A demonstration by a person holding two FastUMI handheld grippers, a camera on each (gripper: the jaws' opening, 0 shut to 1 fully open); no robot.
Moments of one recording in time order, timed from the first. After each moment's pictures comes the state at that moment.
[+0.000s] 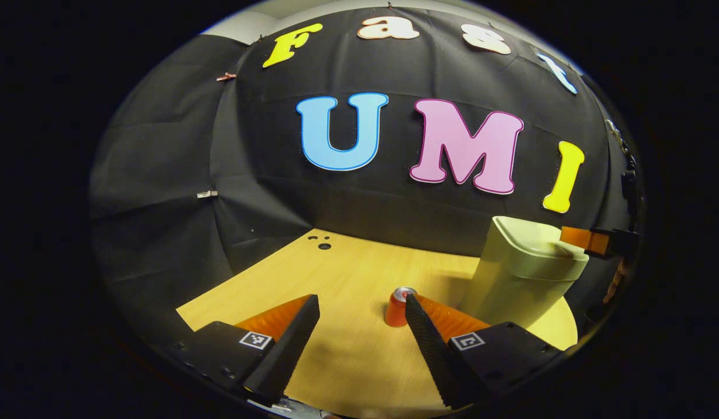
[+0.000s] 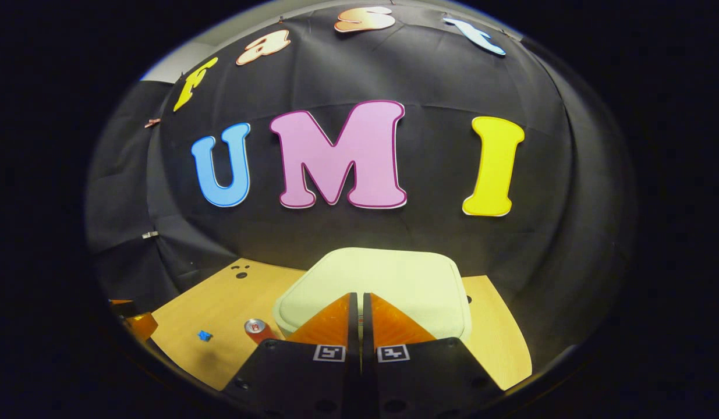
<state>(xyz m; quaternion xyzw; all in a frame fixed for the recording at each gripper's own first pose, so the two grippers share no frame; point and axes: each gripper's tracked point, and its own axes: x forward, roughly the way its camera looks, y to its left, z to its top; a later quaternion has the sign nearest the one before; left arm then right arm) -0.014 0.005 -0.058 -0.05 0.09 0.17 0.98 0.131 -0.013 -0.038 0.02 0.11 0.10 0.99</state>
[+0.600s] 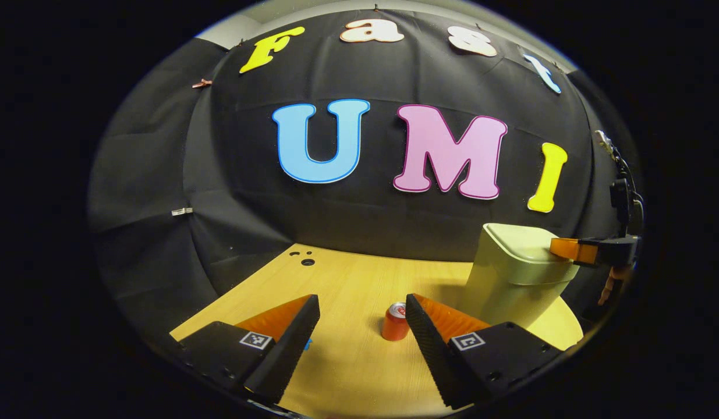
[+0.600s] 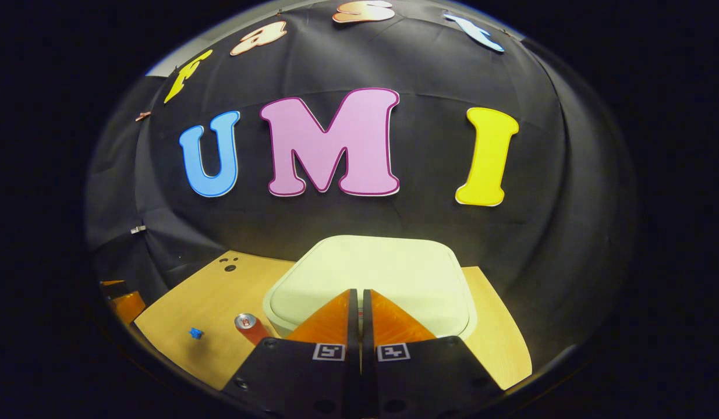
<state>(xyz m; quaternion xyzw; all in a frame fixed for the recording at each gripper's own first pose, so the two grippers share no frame) 0.015 0.026 -0.044 -0.03 0.07 0.09 0.99 0.132 -0.012 -0.049 0.01 0.12 0.08 0.99</state>
